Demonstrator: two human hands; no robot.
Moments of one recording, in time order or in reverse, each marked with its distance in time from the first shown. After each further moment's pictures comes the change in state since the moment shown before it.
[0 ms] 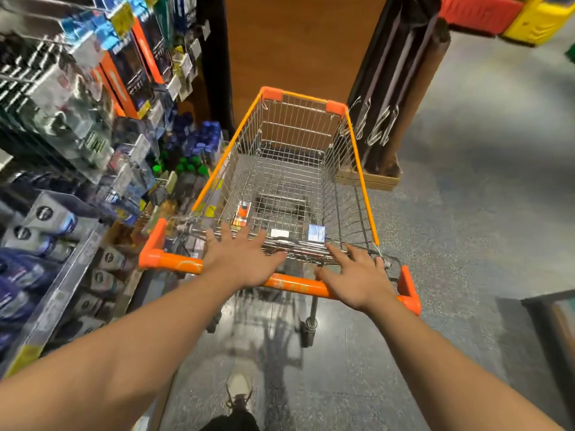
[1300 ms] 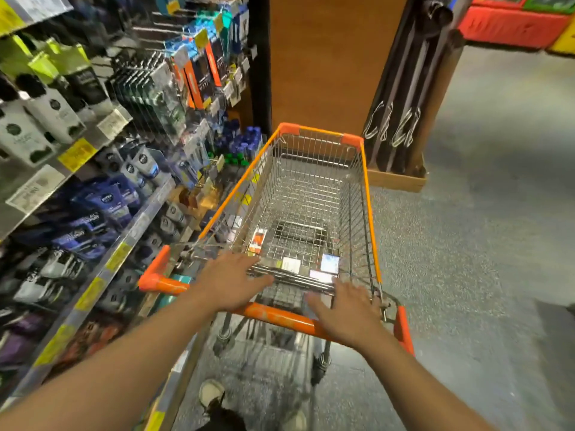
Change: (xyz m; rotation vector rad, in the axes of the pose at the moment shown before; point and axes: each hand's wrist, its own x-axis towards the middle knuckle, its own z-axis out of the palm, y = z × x) left_hand -0.246 -0.012 0.126 -0.182 0.058 0.005; right_hand -0.238 0.023 0.126 0.209 -0.037 -0.092
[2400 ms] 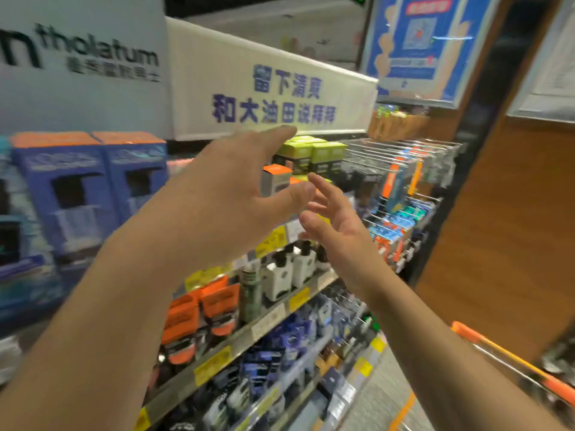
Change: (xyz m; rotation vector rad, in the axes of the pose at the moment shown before) left_hand -0.281 -0.214 -0.365 -0.088 1.211 -0.092; right_hand -0.022 -0.564 -0.109 0.660 -0.027 -1.357
